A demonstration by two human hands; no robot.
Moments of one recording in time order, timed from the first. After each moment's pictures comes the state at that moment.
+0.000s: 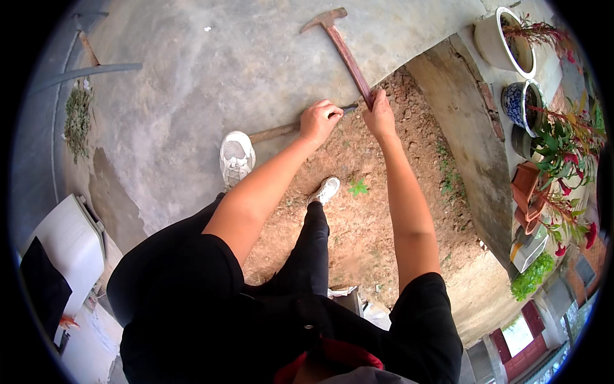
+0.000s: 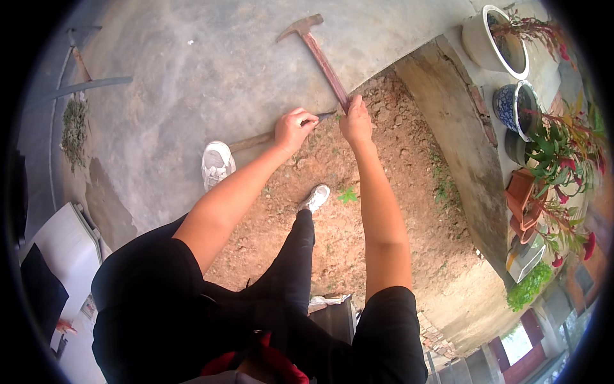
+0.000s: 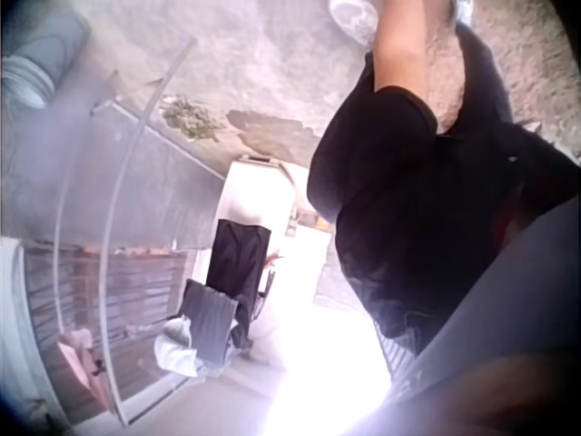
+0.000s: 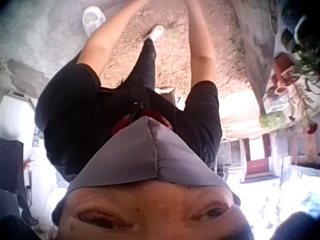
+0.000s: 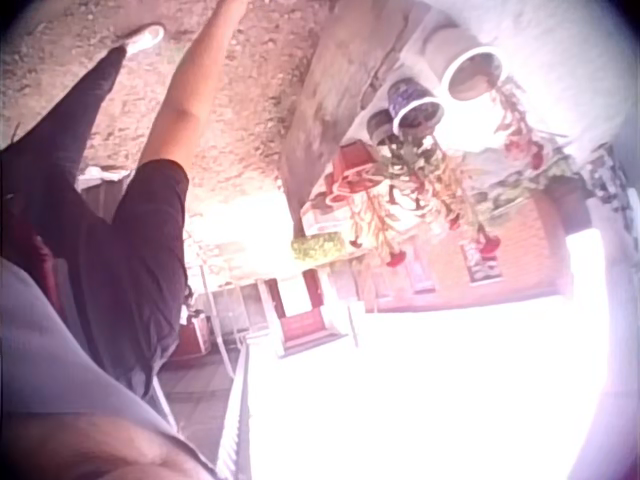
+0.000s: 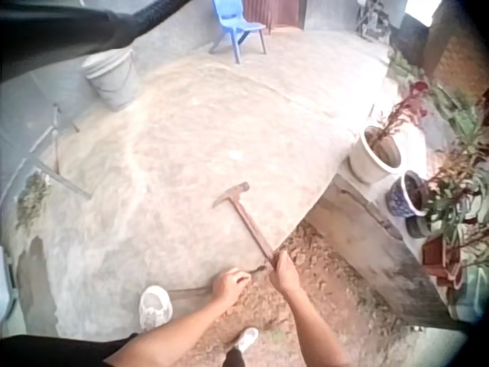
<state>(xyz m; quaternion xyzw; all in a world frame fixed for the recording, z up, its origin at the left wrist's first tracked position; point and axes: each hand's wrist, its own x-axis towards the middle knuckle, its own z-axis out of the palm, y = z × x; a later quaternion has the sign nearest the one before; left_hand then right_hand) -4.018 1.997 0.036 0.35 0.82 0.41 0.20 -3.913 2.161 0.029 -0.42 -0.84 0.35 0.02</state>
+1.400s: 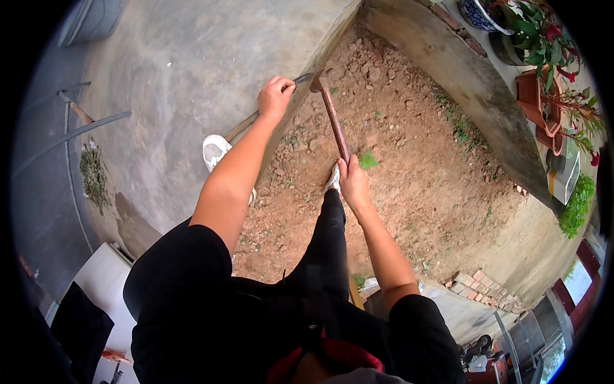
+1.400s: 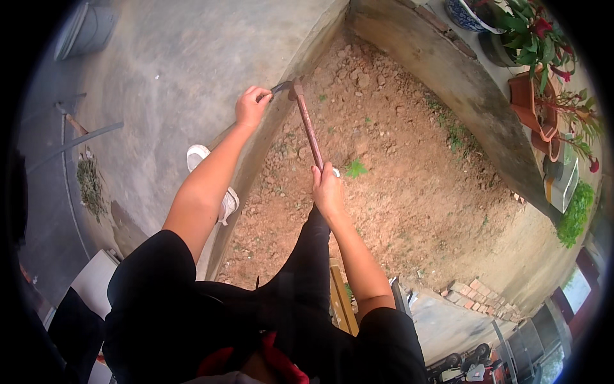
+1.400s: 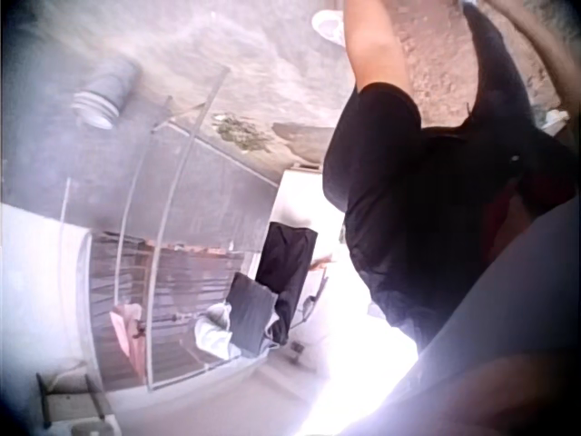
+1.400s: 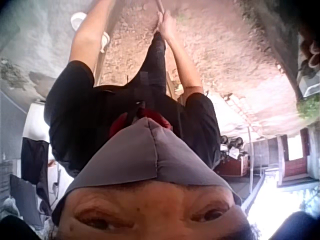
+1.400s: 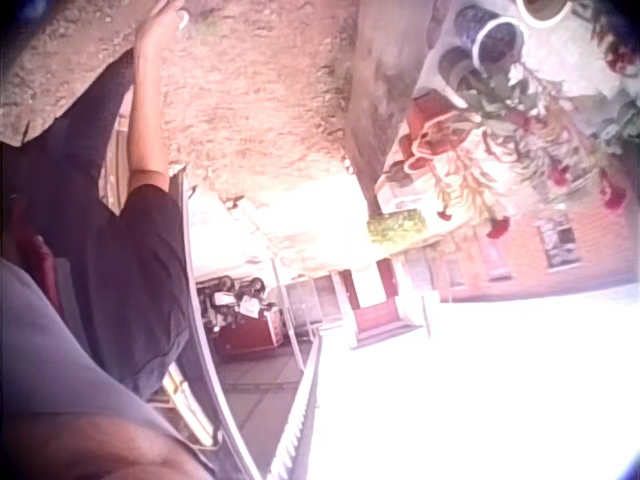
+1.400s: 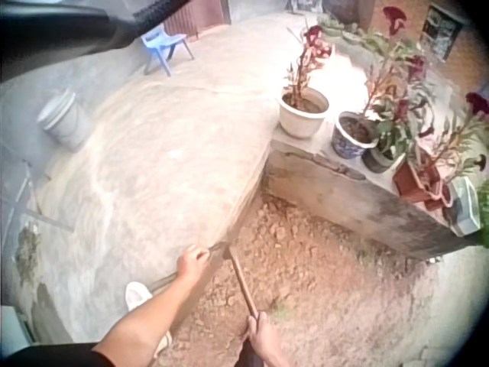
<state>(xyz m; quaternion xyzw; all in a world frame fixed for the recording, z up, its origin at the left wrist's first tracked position) -4.011 2.001 0.034 0.41 0.85 0.29 0.17 -3.722 1.971 0.107 -0.56 -0.69 0.46 0.03</state>
